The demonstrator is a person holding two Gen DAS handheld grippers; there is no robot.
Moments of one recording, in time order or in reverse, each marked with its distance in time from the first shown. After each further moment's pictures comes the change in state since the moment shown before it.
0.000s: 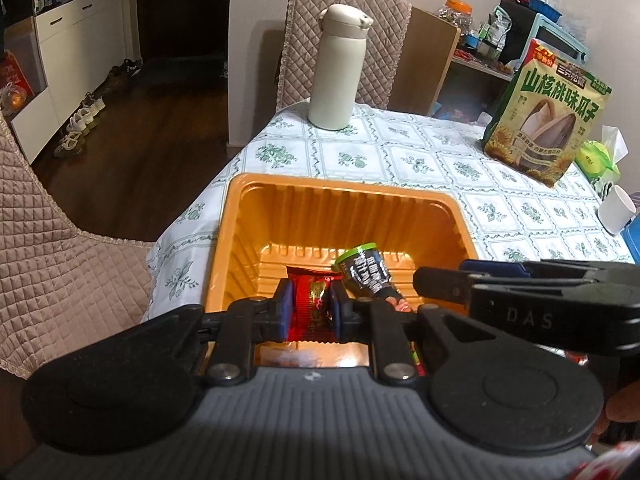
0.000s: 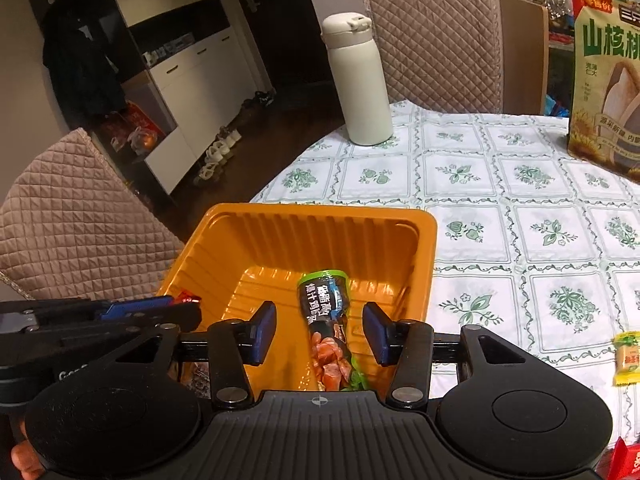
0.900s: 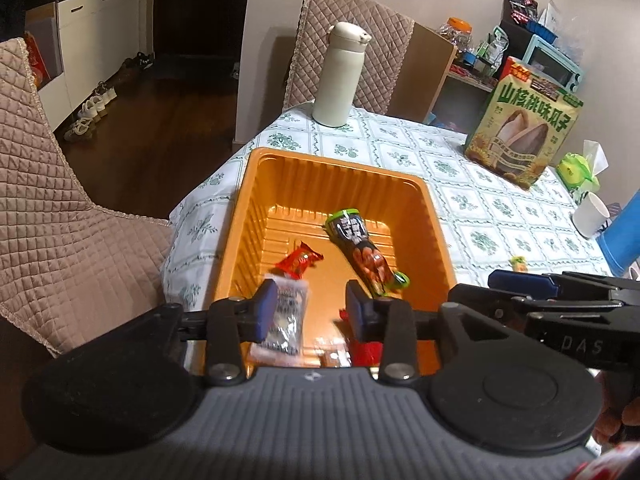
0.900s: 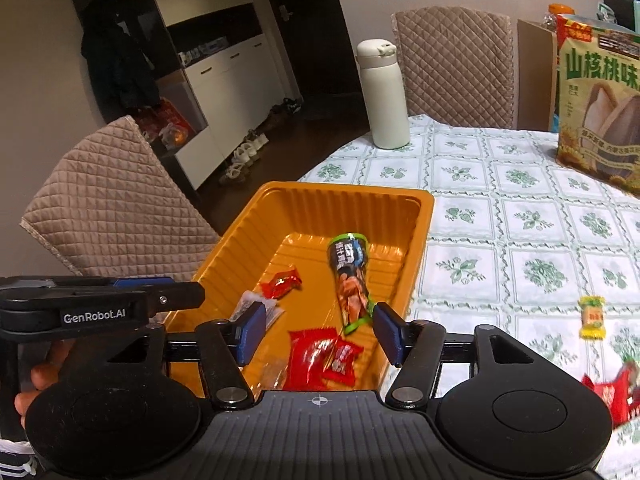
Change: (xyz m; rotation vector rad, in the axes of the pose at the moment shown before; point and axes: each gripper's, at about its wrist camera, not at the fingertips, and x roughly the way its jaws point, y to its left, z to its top) left arm -0.082 -0.004 -0.047 -0.070 -0.023 -0.008; right arm -0.084 0.014 -0.048 -0.074 -0.031 0.059
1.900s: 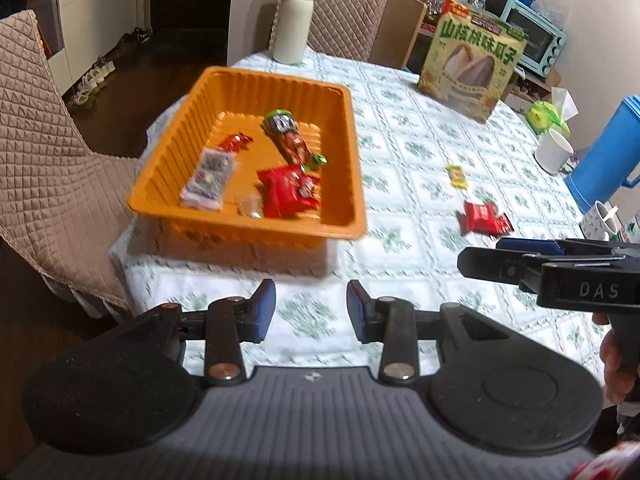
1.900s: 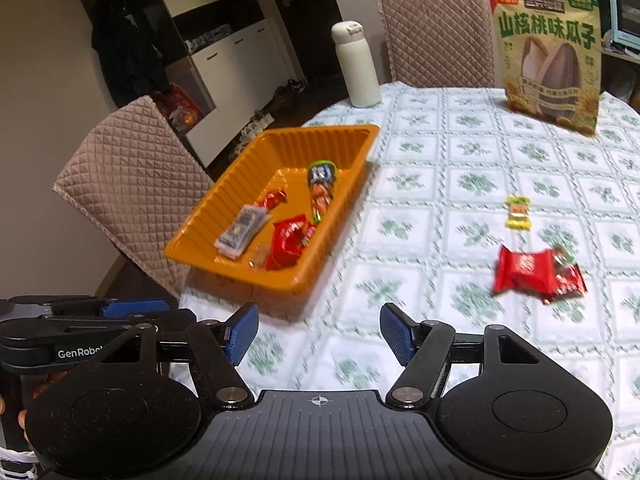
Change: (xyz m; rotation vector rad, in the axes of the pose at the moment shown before) left arm -0.064 -0.096 -0.106 -0.003 0.090 0.008; right arm -0.112 -0.043 -0.078 0.019 0.068 0.035
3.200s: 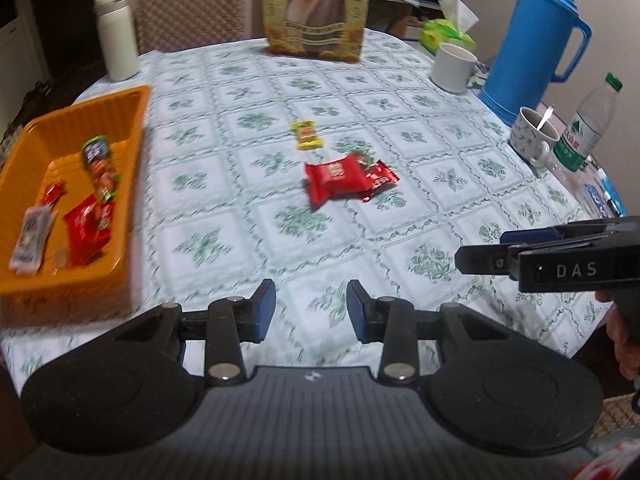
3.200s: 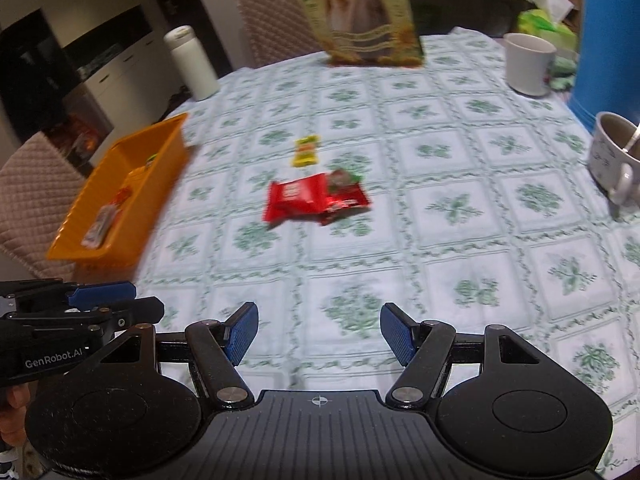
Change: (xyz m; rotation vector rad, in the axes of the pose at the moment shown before) left arm 0.069 -0.163 -0.008 0.329 0.047 -0.126; right arm -0.075 -0.143 -0.055 0.228 0.011 -0.234
